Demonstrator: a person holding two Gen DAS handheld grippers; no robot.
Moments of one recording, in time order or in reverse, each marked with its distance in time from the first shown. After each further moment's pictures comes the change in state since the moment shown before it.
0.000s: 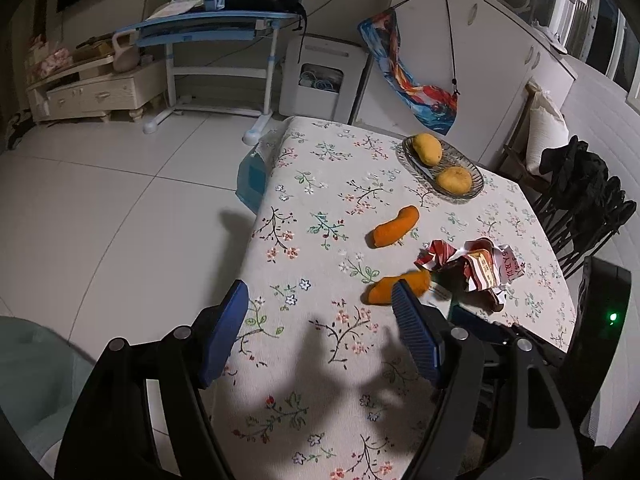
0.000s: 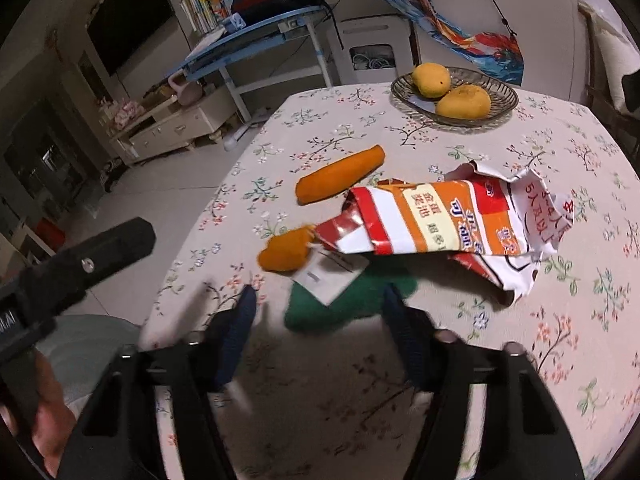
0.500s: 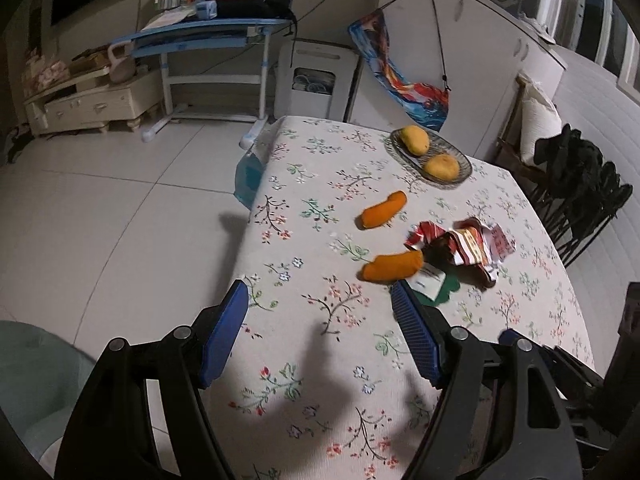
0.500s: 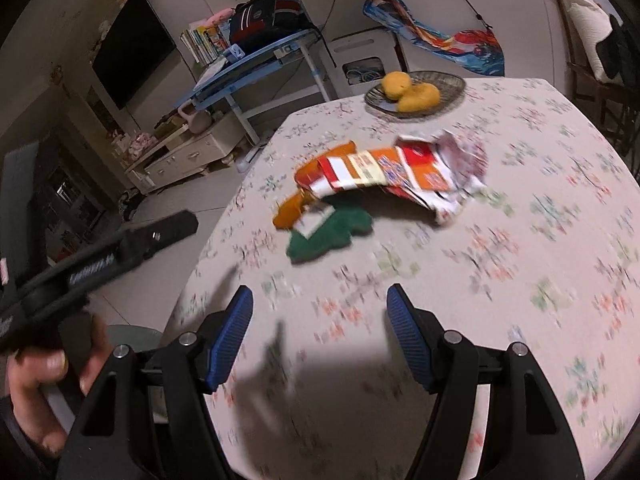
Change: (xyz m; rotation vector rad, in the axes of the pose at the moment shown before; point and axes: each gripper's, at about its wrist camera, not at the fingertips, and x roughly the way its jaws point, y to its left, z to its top) left arm -0.015 -0.006 -0.020 0.028 -0.021 0.000; right arm -0.057 -0.009 -0.031 0.094 -0.089 0.060
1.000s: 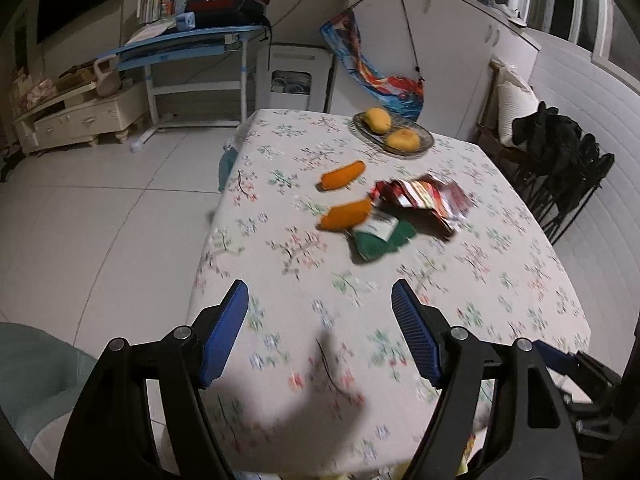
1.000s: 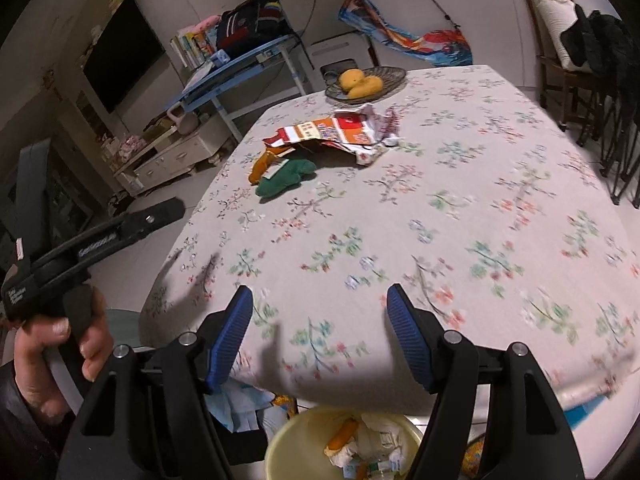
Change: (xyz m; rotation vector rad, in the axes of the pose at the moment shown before) left arm -0.031 -0.030 -0.042 0.085 -0.017 -0.021; right arm -0.072 -0.029 -0.066 0.024 -0.009 -0.039
